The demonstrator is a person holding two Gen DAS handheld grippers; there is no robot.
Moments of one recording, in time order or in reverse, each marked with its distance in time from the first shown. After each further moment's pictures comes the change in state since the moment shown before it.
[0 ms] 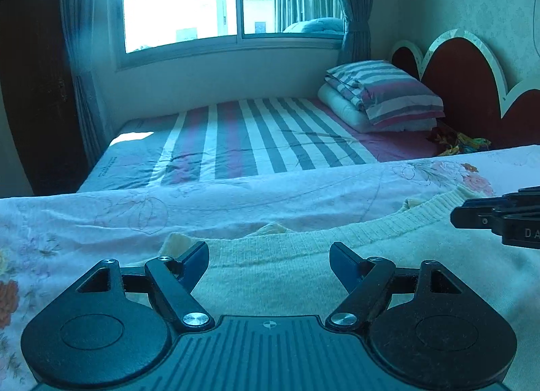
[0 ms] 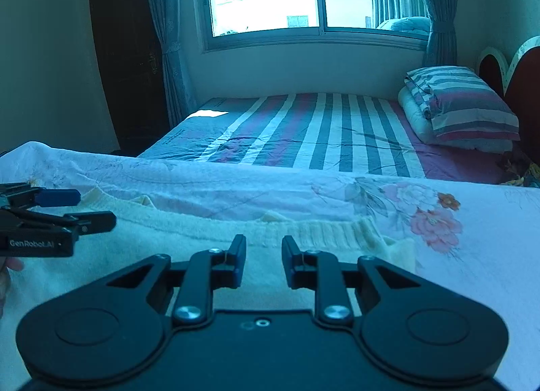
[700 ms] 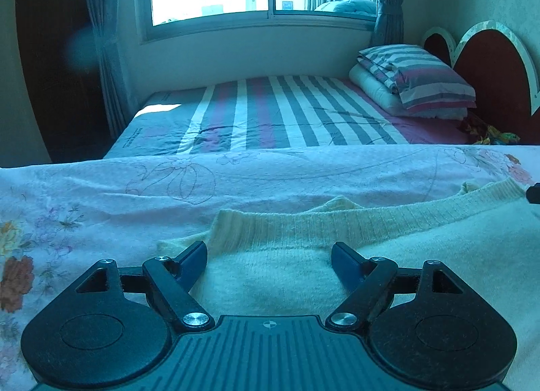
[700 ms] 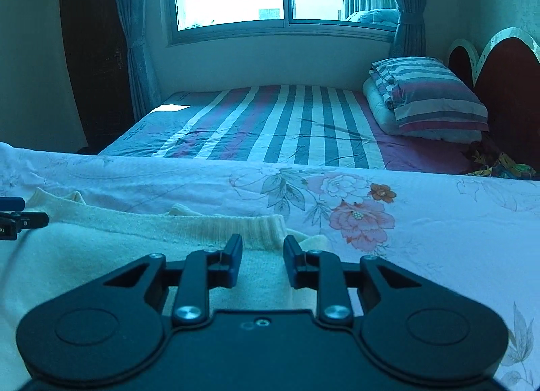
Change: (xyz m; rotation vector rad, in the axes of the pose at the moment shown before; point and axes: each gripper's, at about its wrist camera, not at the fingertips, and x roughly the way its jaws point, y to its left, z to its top) left arm 0.020 0.033 -0.015 -0.051 0.084 0.107; right arm -0.009 -0.061 -0.008 0.037 0.025 -0.116
